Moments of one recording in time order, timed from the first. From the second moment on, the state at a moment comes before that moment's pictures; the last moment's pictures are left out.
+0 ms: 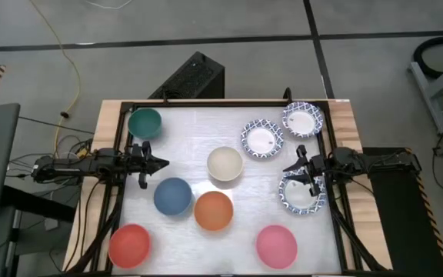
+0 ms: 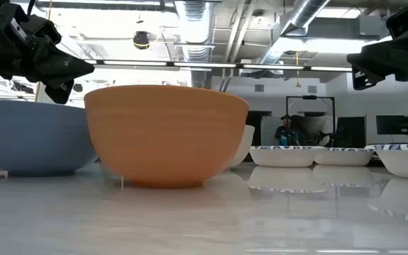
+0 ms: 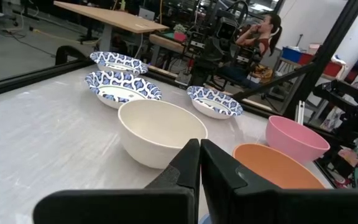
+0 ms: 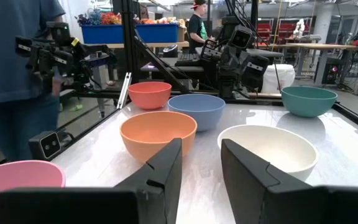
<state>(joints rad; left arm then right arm) -0.01 0.01 0.01 0.04 -0.11 -0.32 0.06 0.04 0.01 0.04 -0.13 0.02</state>
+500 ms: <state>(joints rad) -0.01 0.01 0.01 0.06 -0.16 -0.35 0.06 0.04 0.01 0.04 -0.13 0.02</state>
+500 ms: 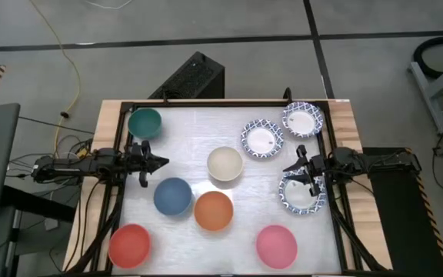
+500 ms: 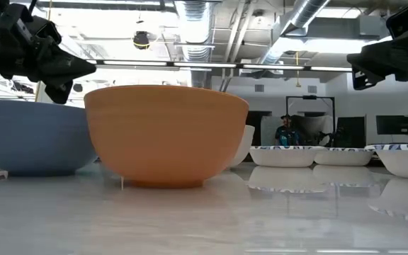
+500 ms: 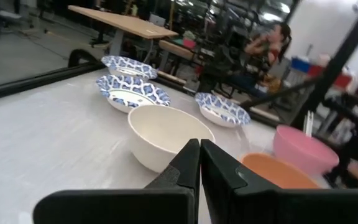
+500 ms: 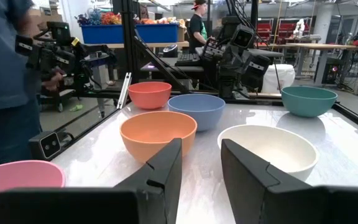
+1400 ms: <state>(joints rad) -0.01 0.01 0.01 0.07 -0.34 -0.87 -0.02 0.04 0.01 0.04 -0.05 0.00</state>
